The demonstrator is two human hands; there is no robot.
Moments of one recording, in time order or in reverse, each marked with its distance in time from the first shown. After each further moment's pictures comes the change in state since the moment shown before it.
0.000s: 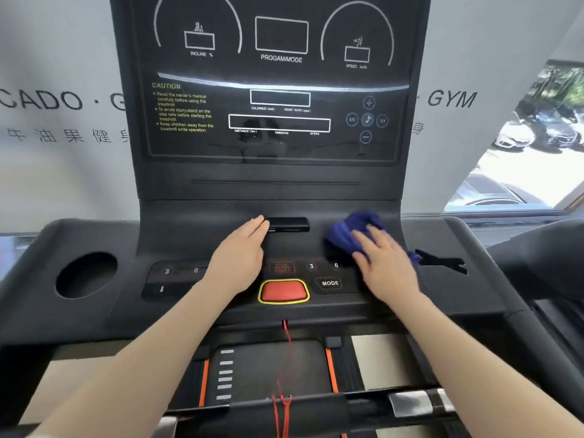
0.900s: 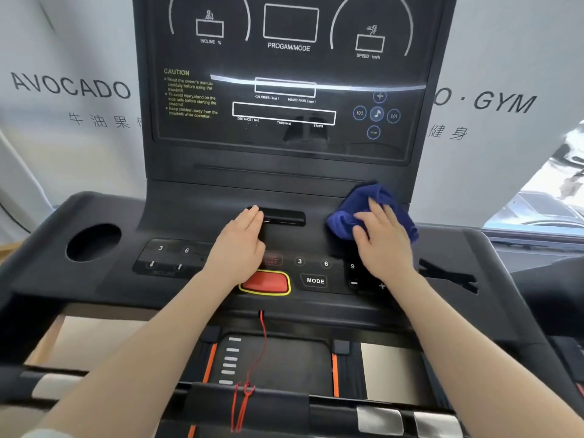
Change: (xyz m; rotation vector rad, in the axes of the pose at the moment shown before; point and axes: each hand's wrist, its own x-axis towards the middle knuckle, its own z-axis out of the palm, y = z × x) left_hand 0.002 0.030 0.012 0.008 -0.010 -0.237; right_hand 0.043 0.020 -0.002 0.160 -0.020 -0.097
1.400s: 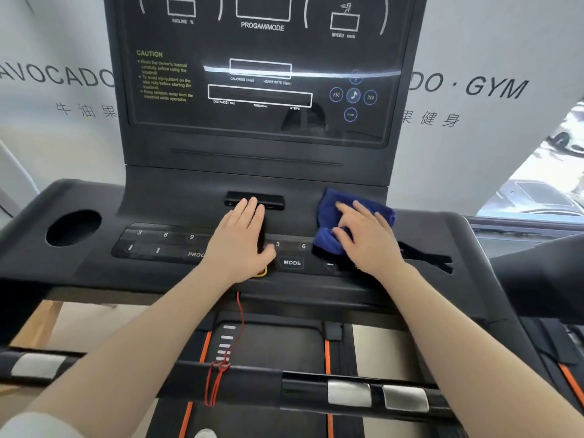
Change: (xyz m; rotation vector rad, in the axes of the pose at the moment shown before) left_hand -0.011 0.033 0.017 0.190 -0.064 0.038; right_hand -0.021 0.016 -0.006 0.009 -0.150 -0.124
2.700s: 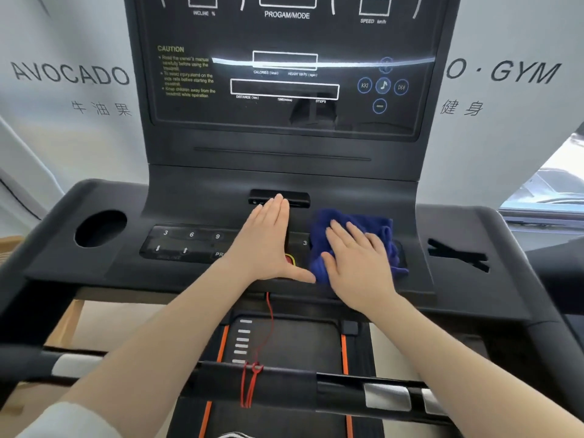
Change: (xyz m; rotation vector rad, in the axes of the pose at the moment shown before) left_hand -0.002 -0.008 -0.017 -0.044 -0.134 0.136; right_hand -0.028 -0.078 0.016 -0.164 -0.041 0.022
